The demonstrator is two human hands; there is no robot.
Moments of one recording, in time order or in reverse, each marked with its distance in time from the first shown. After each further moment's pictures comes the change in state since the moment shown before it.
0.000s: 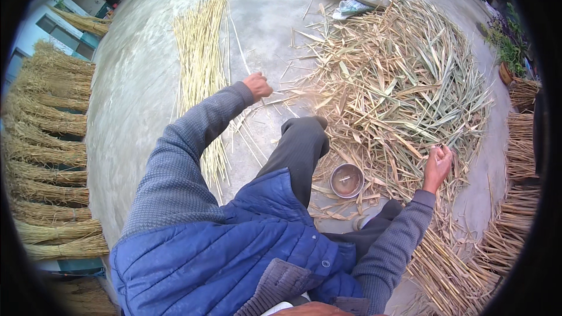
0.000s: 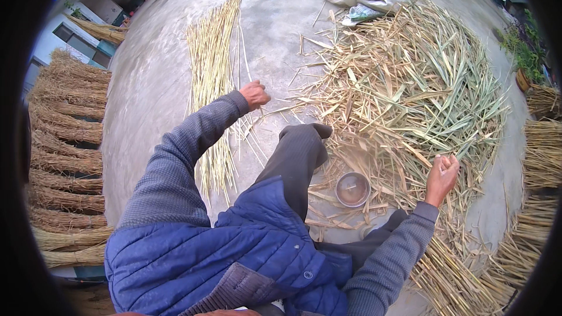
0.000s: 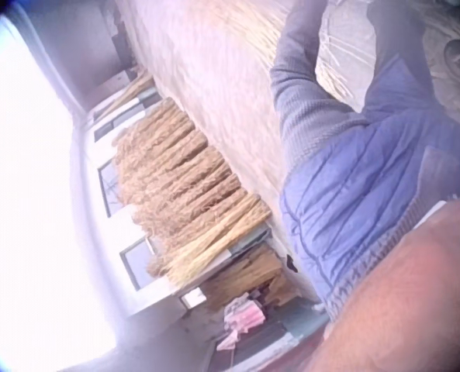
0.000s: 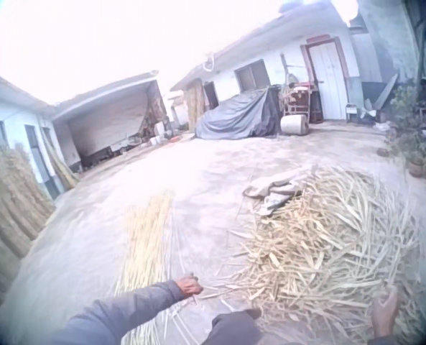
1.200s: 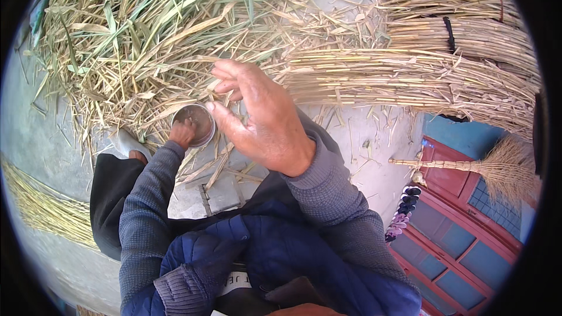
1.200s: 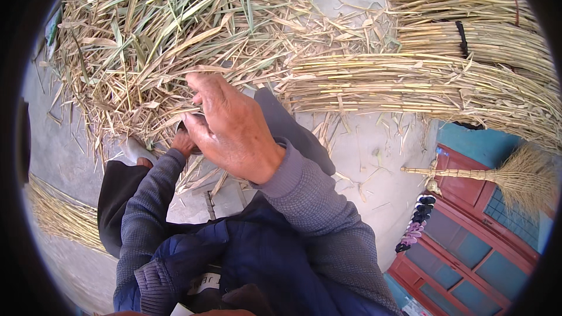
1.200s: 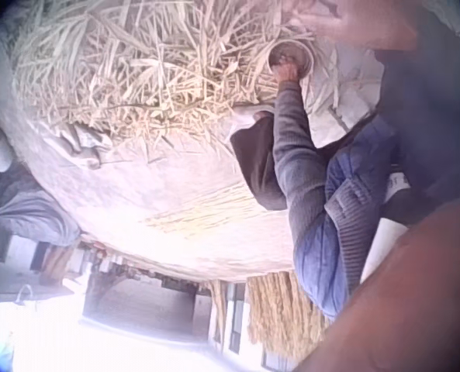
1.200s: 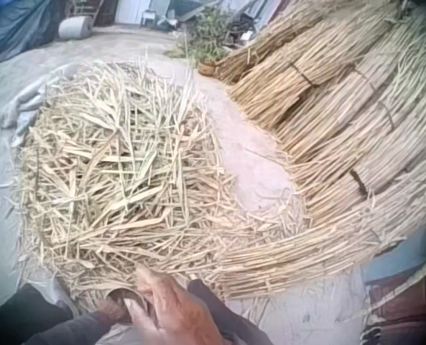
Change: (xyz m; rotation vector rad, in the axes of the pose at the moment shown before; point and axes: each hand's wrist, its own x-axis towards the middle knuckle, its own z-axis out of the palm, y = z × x) left_hand 0.204 0.424 0.198 -0.219 -0.213 0.798; right_hand -0.069 -0.053 -0.051 -0.036 -0.174 -0.076
